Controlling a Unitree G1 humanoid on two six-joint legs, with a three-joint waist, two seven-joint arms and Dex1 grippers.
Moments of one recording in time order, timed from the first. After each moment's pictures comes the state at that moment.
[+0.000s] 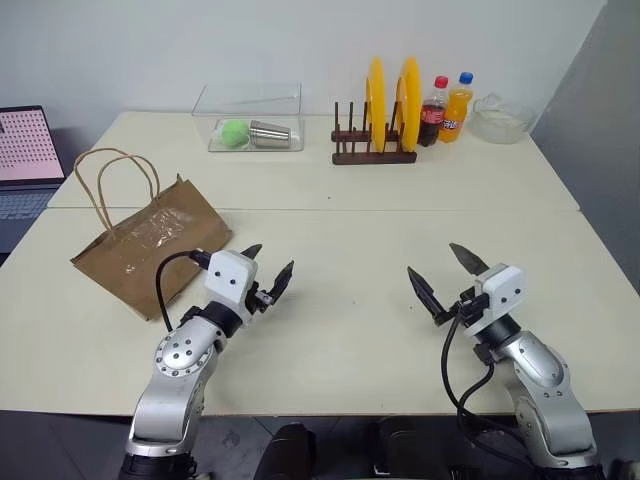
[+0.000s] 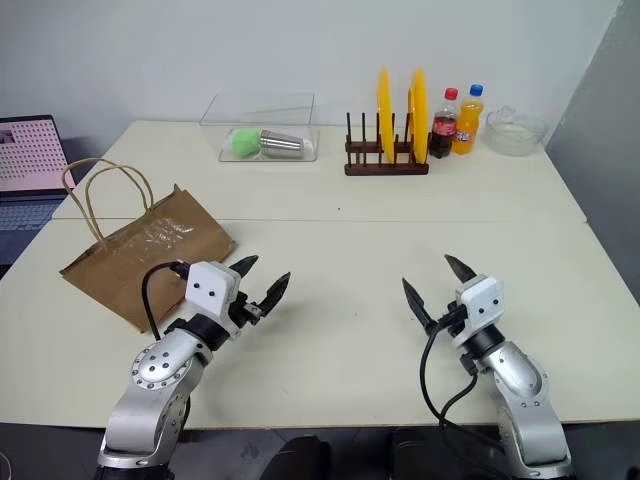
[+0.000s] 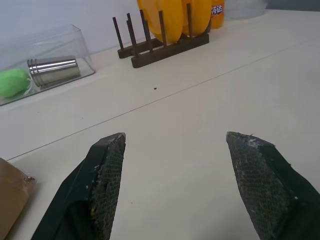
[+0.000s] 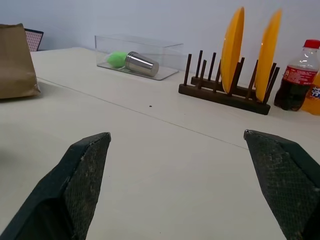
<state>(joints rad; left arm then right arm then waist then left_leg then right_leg) -0.01 0.33 0.04 -0.39 -0.13 0.27 -0.38 0.07 -0.31 -0.01 -0.39 0.21 0.05 0.43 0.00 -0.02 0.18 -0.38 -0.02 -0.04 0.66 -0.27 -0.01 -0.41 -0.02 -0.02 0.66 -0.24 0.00</state>
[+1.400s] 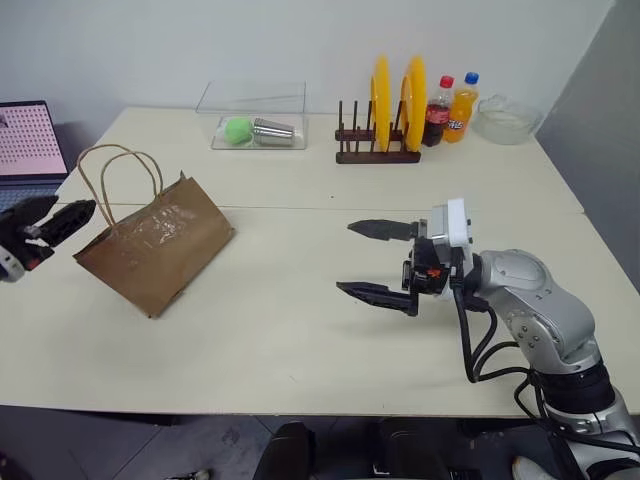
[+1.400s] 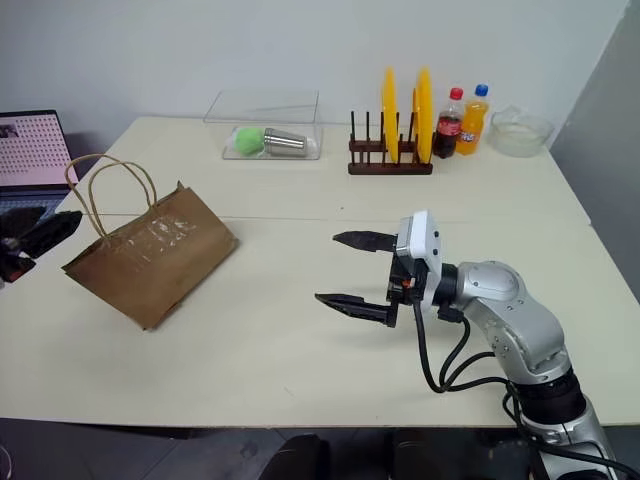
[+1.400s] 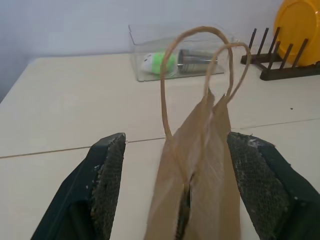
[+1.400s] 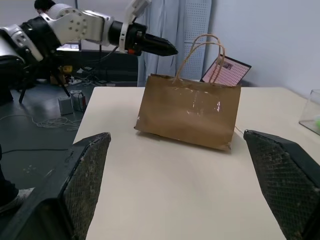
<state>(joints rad) -0.35 1.03 0.58 0.33 -0.58 0.56 -0.83 -0.46 -0.50 0.14 -0.42 0.59 0.45 0.91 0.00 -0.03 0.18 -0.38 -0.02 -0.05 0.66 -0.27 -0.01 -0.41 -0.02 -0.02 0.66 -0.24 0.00</state>
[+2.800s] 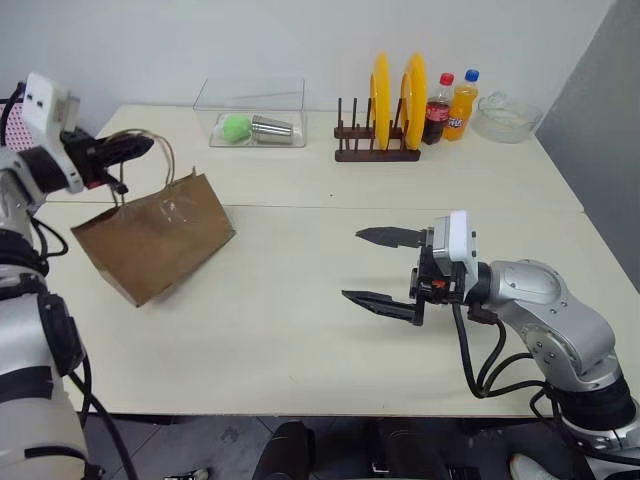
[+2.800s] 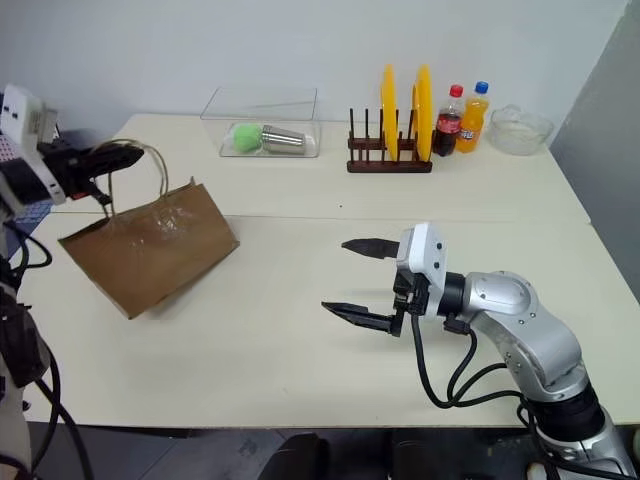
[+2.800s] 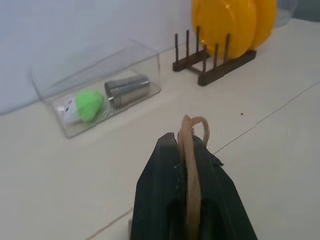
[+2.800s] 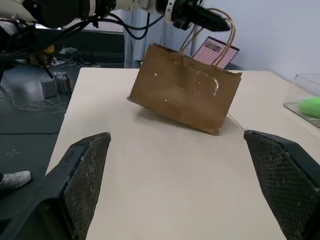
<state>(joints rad) -1.19 0.94 0.14 1.08 -0.17 0.14 -1.23 -0.38 -0.57 0.13 -0.54 0.57 0.49 0.82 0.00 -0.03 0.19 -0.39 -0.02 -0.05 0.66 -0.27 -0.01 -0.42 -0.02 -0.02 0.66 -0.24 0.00</state>
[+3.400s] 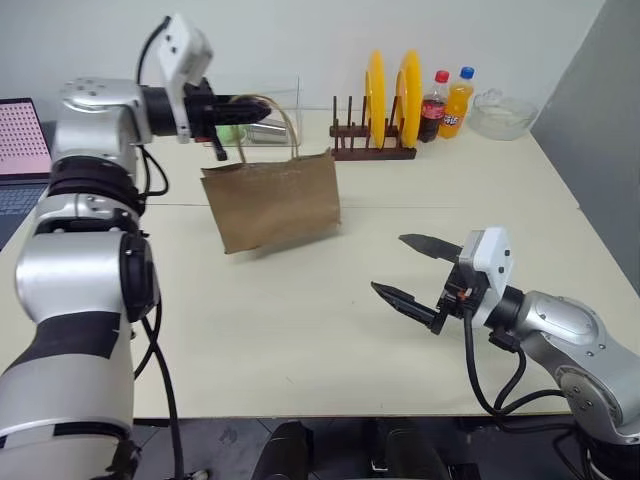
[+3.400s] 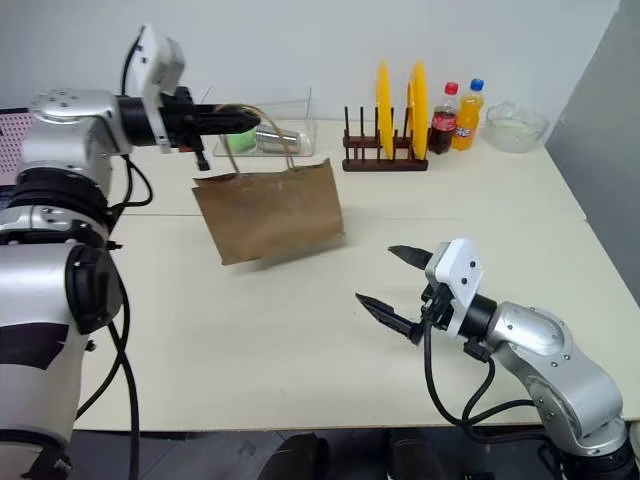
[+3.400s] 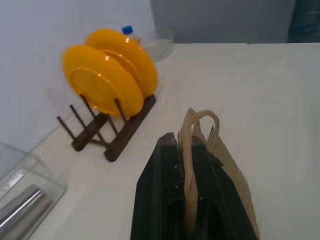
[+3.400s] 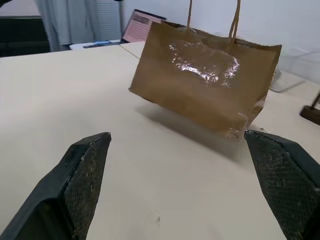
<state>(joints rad) -1.49 0.62 0.02 1.24 -0.05 -0.02 -1.34 -0.16 -0.59 -0.02 -0.74 0.57 0.62 0.57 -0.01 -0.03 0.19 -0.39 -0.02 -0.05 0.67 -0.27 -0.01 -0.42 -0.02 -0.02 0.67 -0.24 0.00</state>
